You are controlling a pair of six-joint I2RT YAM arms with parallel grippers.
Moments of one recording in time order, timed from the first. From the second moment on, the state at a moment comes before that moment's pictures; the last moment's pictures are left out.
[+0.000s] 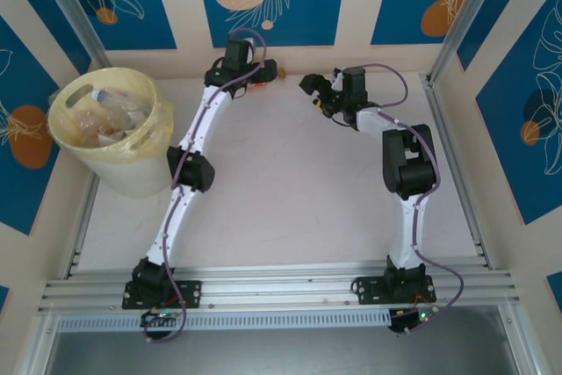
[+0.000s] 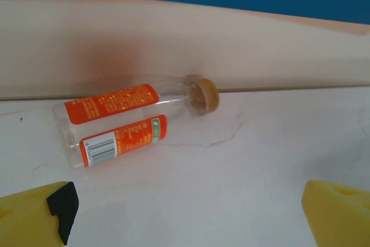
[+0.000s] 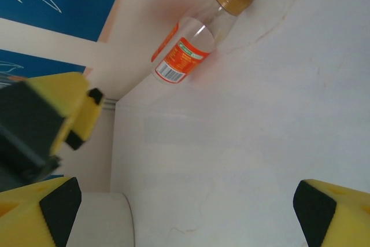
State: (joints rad) left arm -0.34 2.86 3.10 -0.82 0.06 -0.36; right arm 0.20 2.15 1.56 0.14 -0.54 0.92
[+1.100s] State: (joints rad) left arm -0.24 3.08 3.06 -0.28 0.18 -0.60; right arm 0.21 2.30 1.73 0.13 -0.54 0.93
